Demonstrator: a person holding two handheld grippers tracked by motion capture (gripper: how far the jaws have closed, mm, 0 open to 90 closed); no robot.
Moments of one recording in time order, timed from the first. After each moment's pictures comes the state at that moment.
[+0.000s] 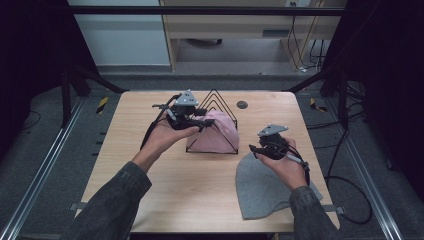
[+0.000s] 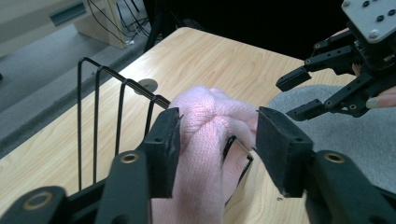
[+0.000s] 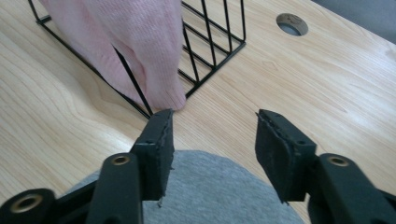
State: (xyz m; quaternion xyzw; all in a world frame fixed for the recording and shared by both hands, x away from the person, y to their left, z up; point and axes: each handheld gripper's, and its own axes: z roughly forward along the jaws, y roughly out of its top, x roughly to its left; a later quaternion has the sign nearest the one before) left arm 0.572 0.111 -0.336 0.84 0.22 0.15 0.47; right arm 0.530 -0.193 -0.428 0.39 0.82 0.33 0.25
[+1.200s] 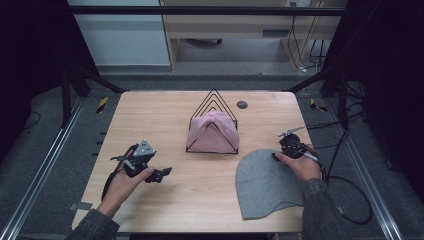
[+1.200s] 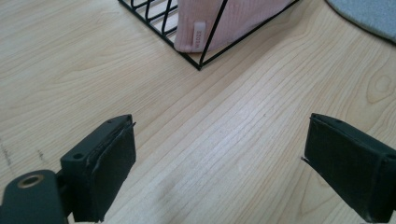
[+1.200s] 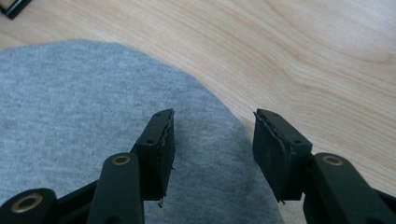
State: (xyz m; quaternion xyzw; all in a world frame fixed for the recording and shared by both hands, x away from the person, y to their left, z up) left arm 0.493 0.232 -0.449 0.85 0.34 0.16 0.38; right arm 0.559 -0.268 -0.477 0.50 0.82 0.23 0.16
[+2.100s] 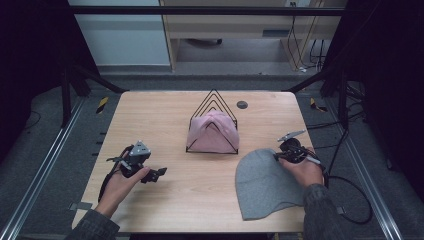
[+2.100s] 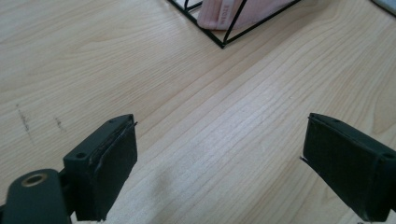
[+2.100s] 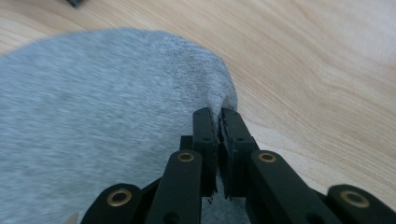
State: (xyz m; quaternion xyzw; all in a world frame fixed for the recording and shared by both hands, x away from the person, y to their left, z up) left arm 0.498 0.247 -0.460 0.84 0.37 0.15 0.36; right arm 0.539 -0.264 -0.469 0.46 0.84 0.25 0.15
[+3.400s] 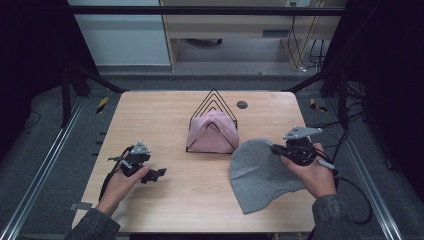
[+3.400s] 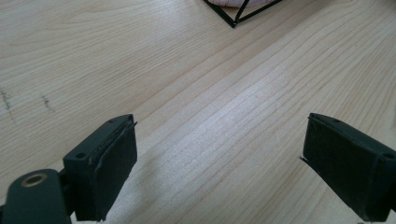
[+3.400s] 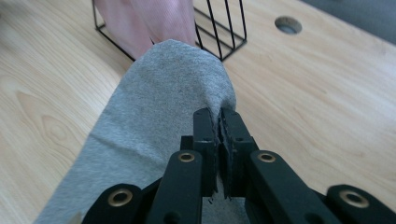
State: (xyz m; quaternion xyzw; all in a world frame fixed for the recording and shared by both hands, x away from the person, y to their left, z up) left arm 0.506 0.250 -0.473 0.84 0.38 0.13 0.35; right arm 0.481 -0.242 -0.379 0.38 0.83 0.36 0.20
